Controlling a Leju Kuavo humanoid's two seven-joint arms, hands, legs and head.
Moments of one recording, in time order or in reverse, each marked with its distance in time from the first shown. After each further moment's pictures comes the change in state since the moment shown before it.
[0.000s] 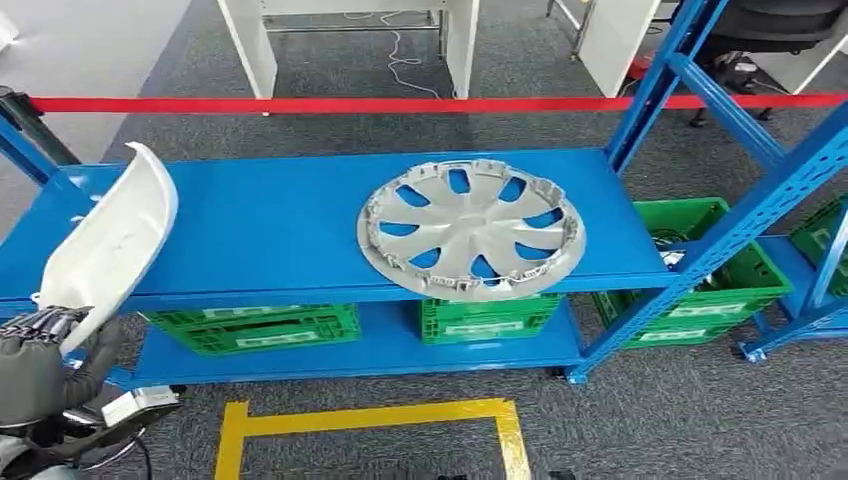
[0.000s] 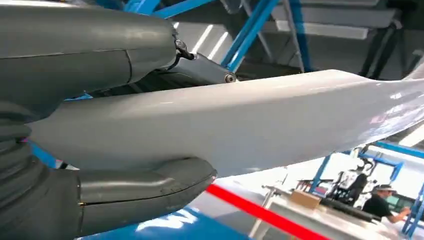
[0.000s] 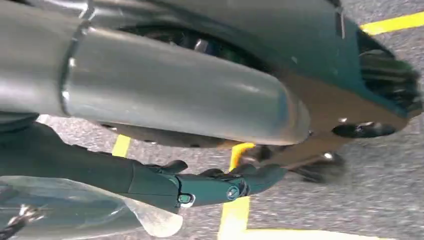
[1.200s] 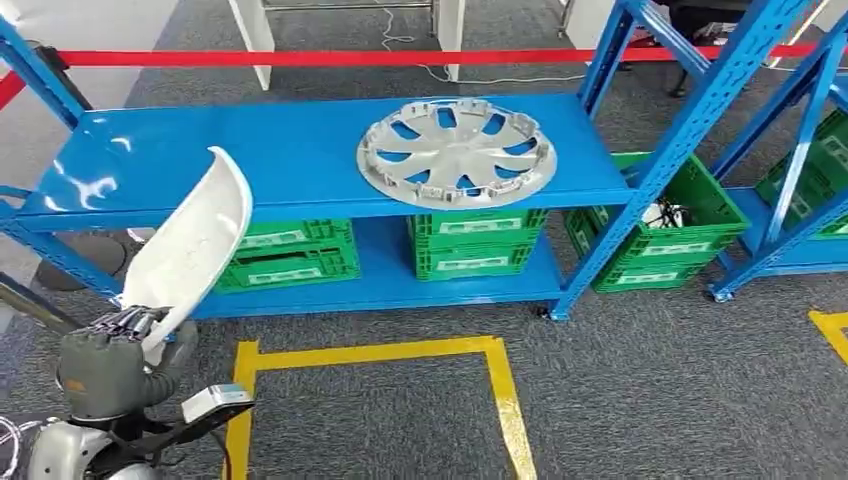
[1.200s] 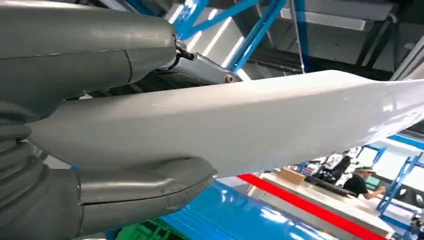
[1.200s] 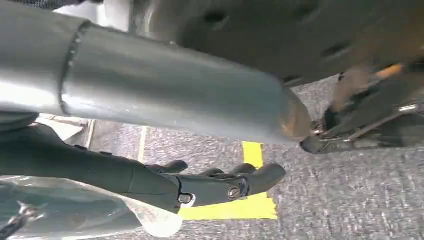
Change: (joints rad) left arm -0.045 -0.146 -0.140 0.057 -0.102 0.000 0.061; right arm 0.071 -0.055 -0.037 0.033 -0.056 -0.167 0.186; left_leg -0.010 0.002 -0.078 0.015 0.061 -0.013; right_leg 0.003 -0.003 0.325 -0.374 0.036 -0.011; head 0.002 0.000
